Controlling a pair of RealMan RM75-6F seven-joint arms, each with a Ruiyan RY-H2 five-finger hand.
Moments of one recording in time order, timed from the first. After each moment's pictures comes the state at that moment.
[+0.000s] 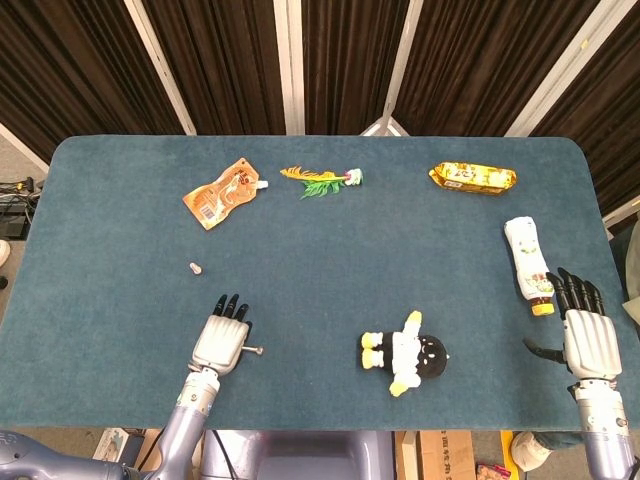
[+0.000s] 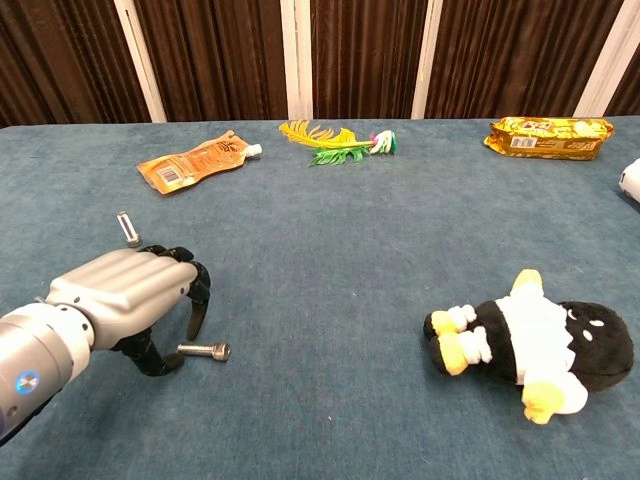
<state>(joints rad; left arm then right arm) -0.60 -1.82 -0.03 -1.73 0.87 1.37 1.06 0.14 -1.23 0.14 -1.54 -1.33 1.37 0.01</state>
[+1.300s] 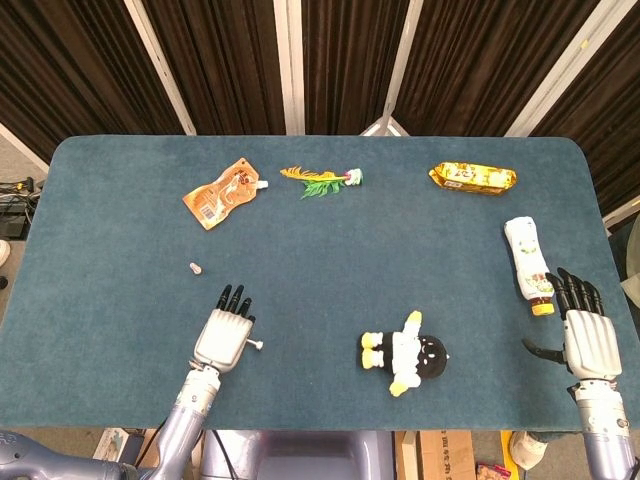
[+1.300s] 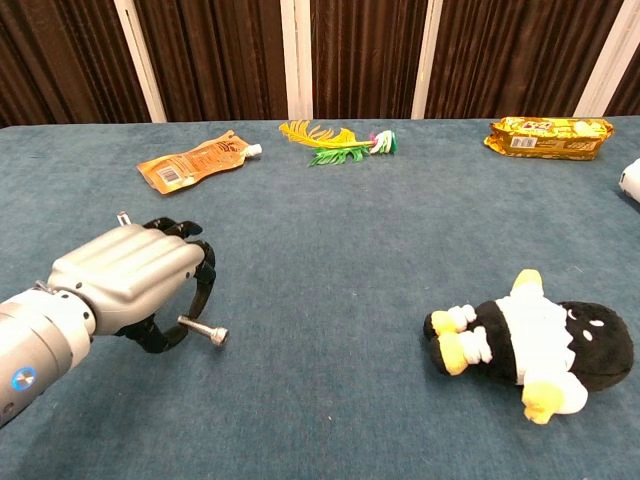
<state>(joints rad) -0.61 -1.81 0.00 -1.69 1.03 1.39 1.09 0.14 -1.22 0.14 -1.55 -1.33 1.37 0.04</state>
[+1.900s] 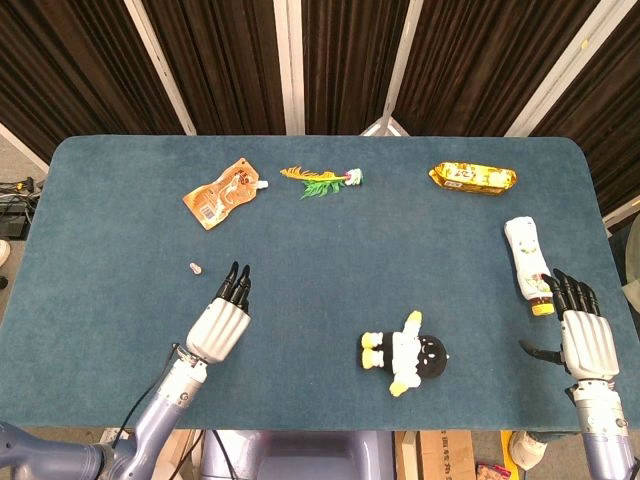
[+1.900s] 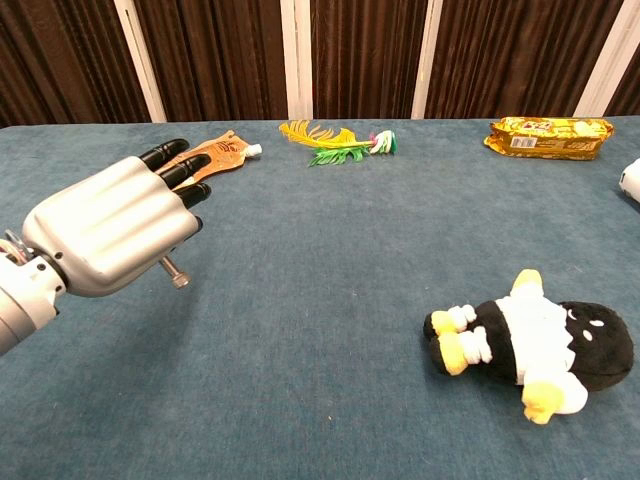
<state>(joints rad) -0.66 -1.71 0.12 -1.52 1.34 1.43 1.38 0.15 -1.22 0.13 -1.56 -1.34 1.35 0.06</state>
